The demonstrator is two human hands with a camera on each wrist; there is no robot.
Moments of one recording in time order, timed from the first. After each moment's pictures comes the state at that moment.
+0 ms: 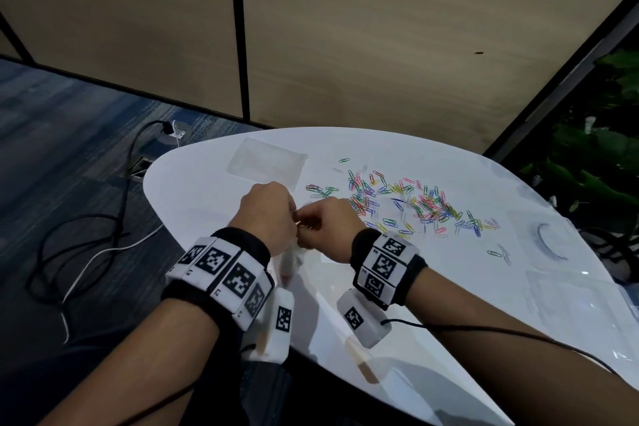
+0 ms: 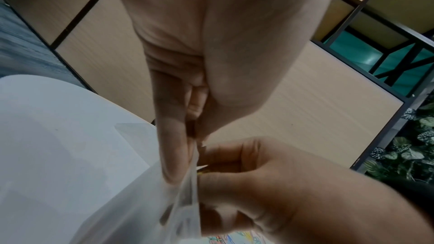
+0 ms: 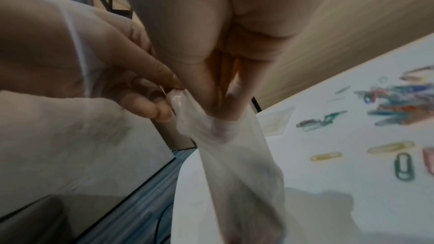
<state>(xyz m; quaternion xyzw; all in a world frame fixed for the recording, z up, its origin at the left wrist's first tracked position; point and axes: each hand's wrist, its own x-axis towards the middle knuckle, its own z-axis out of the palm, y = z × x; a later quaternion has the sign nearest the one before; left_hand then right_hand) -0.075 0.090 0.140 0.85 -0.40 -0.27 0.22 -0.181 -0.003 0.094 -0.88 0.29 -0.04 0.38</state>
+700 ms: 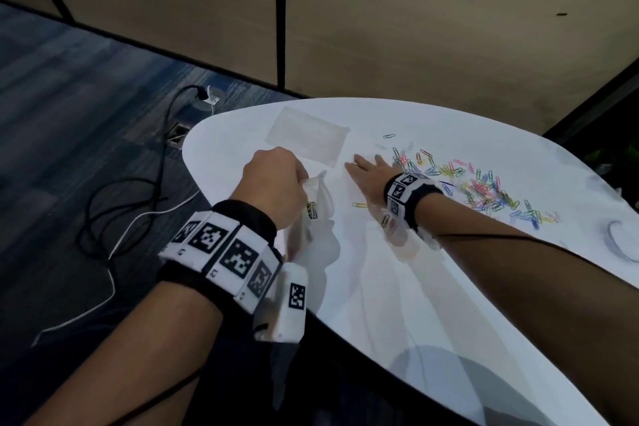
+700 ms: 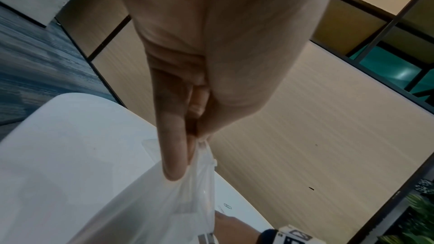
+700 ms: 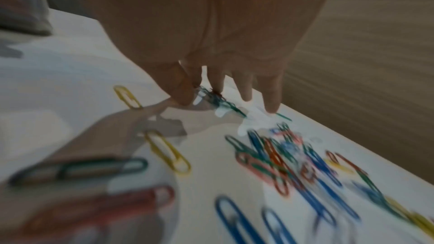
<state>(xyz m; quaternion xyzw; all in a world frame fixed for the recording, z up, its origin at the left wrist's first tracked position) -0.028 0.111 0.132 0.85 -0.35 -0.27 0.28 -0.128 -0.129 -0.011 -0.93 0.23 0.28 -0.03</state>
